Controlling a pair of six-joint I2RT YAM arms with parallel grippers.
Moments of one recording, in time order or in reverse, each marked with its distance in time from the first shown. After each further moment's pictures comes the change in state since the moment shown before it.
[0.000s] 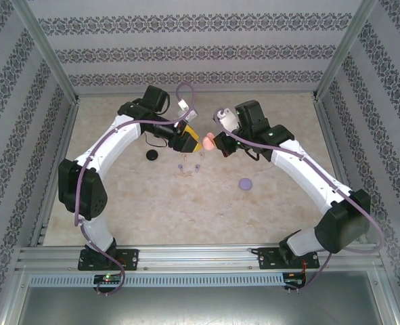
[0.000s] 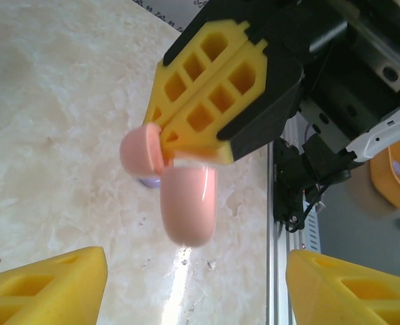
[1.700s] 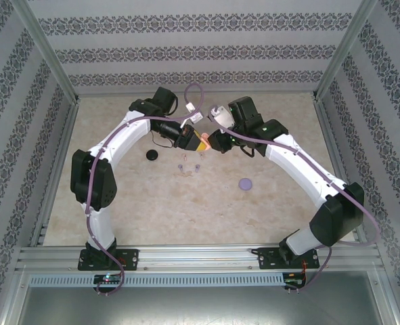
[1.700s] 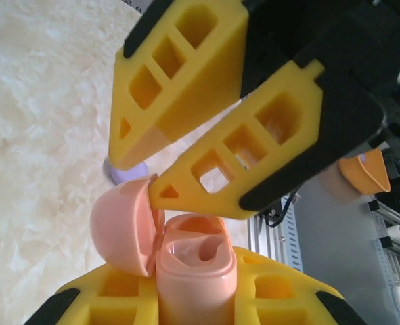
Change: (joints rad) left arm -0.024 0.116 0.066 -0.059 0.085 0.068; right arm 0.013 0.061 0.087 -0.057 0.019 0.025
